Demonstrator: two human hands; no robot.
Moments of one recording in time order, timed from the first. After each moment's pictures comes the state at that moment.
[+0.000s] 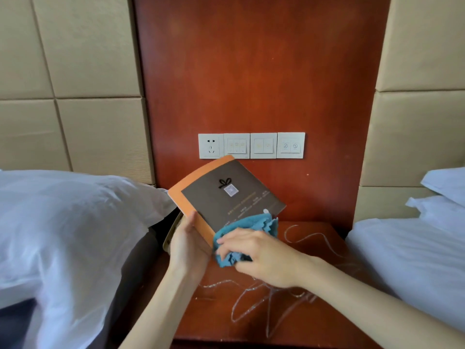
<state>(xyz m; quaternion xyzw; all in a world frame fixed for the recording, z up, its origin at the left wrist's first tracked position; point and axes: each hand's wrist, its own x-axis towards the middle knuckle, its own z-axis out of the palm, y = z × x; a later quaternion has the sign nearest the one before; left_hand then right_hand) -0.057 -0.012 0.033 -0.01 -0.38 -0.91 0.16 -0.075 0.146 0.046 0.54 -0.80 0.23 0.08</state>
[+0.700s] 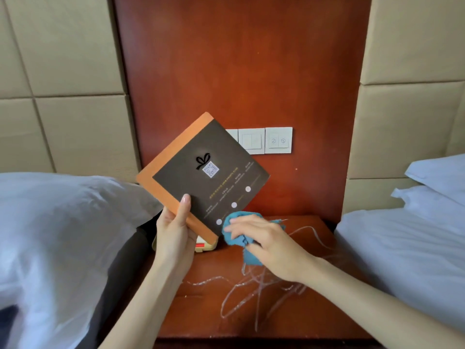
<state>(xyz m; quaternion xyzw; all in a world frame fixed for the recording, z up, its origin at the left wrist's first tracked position) -0.060 -0.013 0.039 -0.05 -0.47 -0.84 0.27 -0.088 0.177 0.031 0.49 -0.80 0.29 0.18</state>
